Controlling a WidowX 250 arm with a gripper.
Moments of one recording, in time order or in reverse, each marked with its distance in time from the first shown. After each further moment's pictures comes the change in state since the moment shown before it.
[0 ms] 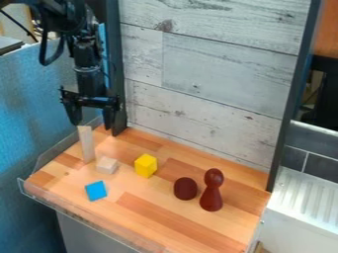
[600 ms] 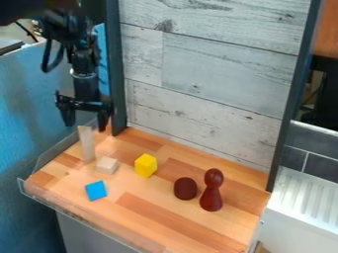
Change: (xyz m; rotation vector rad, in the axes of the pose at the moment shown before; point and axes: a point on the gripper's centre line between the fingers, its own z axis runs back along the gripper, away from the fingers) arm 0.014 0.016 -0.022 0.070 0.000 0.082
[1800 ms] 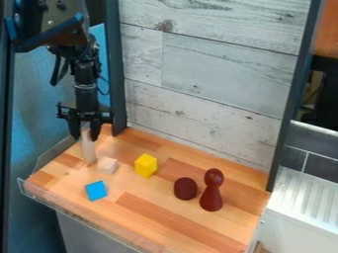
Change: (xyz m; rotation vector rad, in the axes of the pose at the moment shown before) arm 0.005 0.002 -0.031 -0.010 0.116 0.034
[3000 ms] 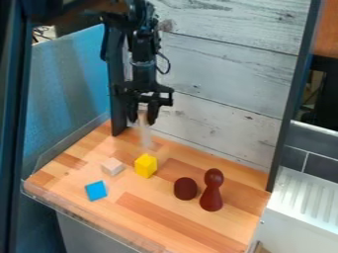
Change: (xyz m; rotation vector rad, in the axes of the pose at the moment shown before) arm -0.020 -0.106 0.063 -0.090 -0.043 -0.174
